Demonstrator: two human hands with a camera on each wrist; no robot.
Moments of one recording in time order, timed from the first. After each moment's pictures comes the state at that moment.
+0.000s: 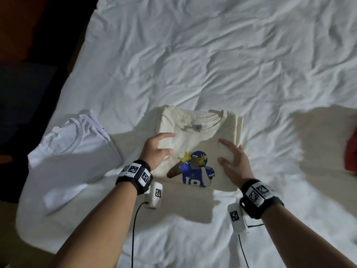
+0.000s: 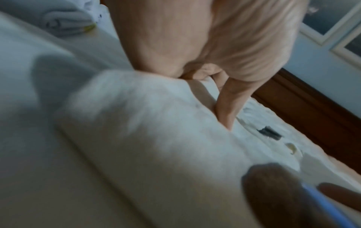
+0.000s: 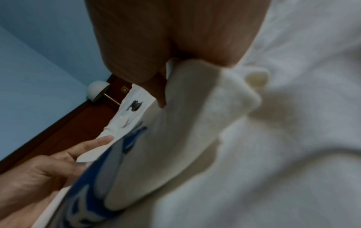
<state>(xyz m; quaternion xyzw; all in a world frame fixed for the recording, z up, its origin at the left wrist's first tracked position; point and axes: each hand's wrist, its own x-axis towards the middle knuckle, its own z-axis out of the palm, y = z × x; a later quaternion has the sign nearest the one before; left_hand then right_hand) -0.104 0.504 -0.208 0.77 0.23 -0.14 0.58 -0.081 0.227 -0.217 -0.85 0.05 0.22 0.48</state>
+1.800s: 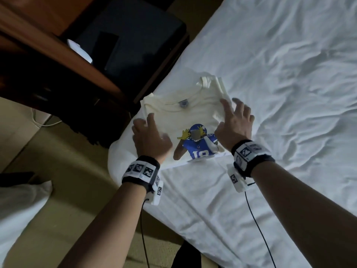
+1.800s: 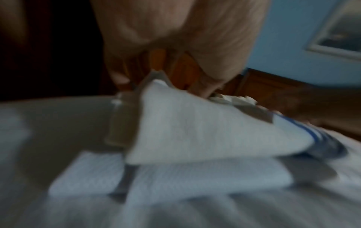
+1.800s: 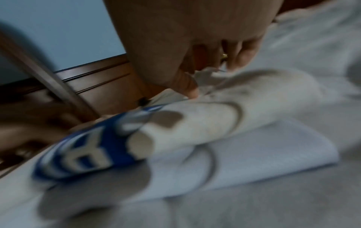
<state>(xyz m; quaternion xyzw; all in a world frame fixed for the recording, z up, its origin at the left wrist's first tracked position) -0.298 0.798 -0.203 0.85 0.46 0.04 0.24 -0.126 0.637 -0.189 -0.94 -0.26 0.14 0.15</state>
